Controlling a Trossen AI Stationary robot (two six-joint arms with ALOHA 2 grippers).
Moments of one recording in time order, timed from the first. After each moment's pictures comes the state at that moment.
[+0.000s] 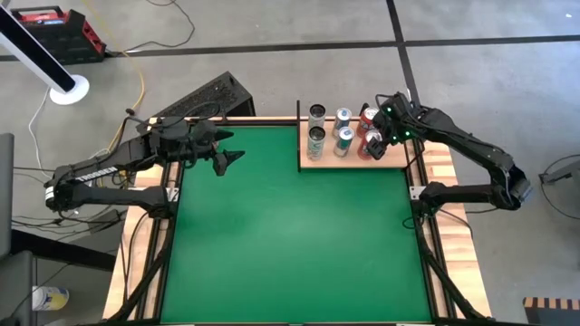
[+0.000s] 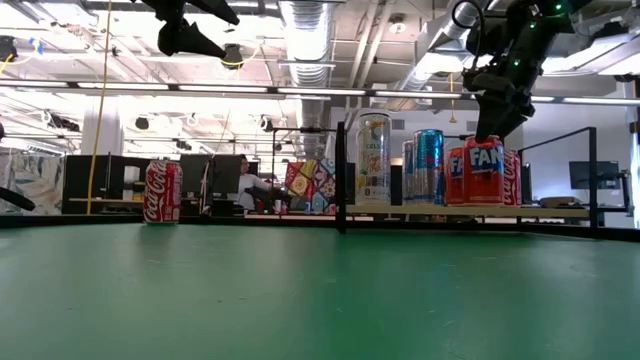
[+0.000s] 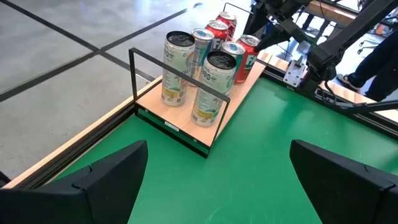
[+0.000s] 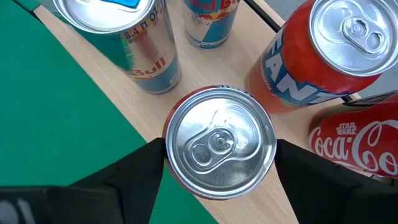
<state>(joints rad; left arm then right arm) 0.34 0.86 0.96 -0.41 -0.12 -0.24 -0.82 1.13 0.99 -0.93 0.03 -0.10</state>
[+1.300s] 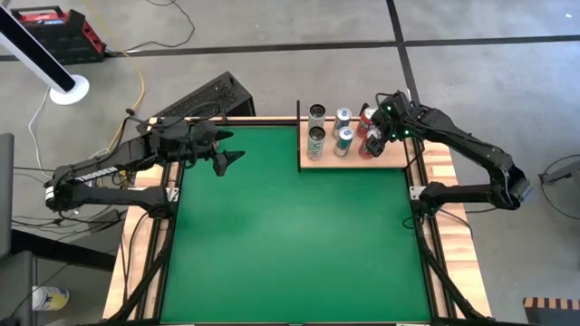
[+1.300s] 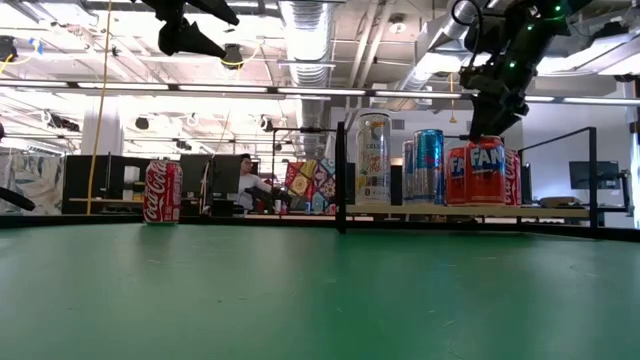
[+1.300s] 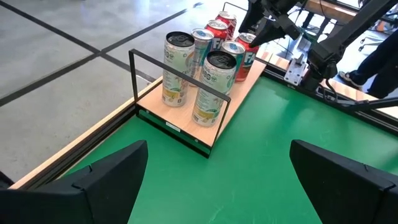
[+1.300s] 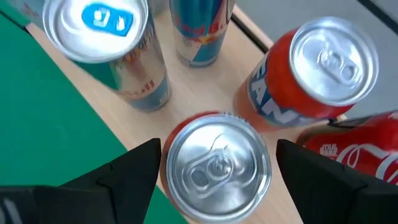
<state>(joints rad) 0.34 0.86 0.96 -0.41 -0.12 -0.23 -0.82 1.12 0.99 -0.83 0.01 -0.10</state>
